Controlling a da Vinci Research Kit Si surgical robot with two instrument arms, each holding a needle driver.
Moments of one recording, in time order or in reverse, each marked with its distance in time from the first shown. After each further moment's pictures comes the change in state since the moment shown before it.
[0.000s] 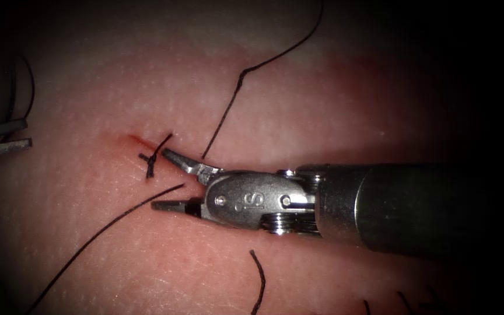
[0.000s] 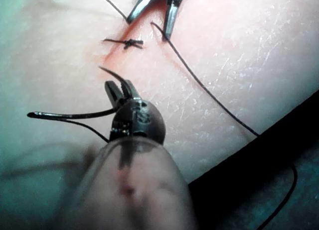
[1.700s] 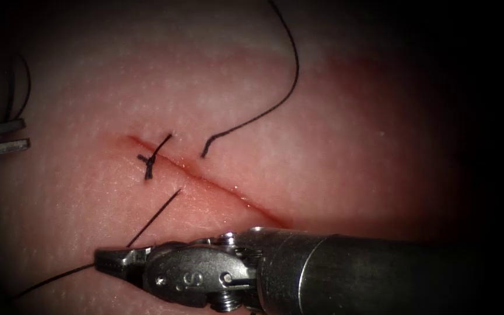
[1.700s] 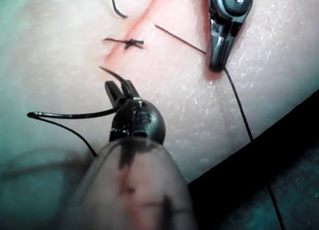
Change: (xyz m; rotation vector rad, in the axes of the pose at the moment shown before) right arm 0.008 -0.010 0.000 0.294 0.124 -0.167; left arm 0.000 0.000 0.000 -0.002 0.001 0.000
